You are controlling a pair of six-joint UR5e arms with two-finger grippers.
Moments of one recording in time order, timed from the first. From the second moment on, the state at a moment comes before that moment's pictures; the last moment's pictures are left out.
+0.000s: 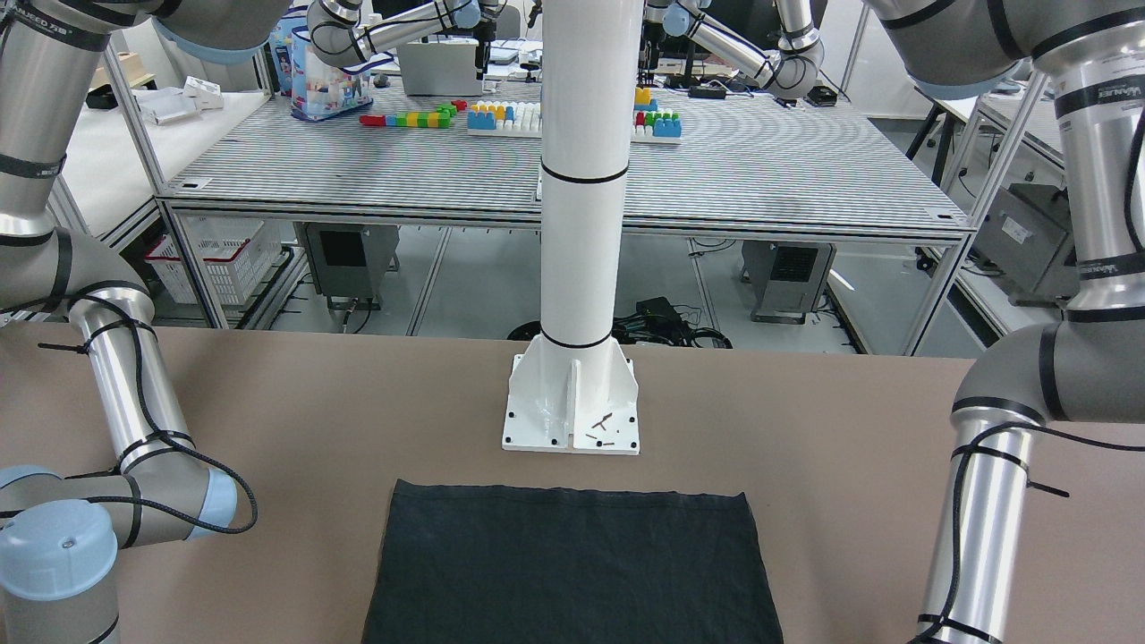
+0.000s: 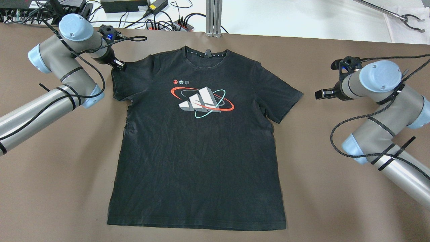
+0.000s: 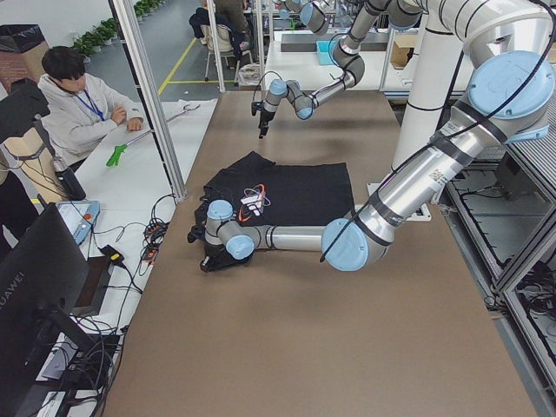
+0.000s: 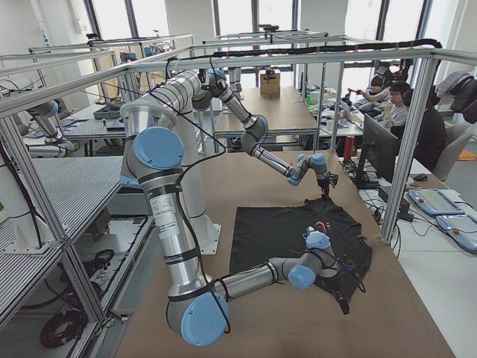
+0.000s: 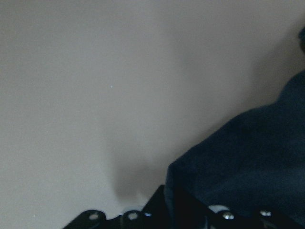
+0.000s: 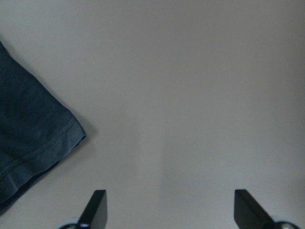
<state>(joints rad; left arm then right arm) -1.02 -2.41 -0.75 -2.31 -1.98 -0.50 0.98 -1.20 1.48 -1.11 1.82 0.75</state>
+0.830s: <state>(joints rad) -1.02 -2.40 -0.78 -2.31 -1.97 -0.50 0.97 -1.20 1.48 -1.11 1.82 0.75</state>
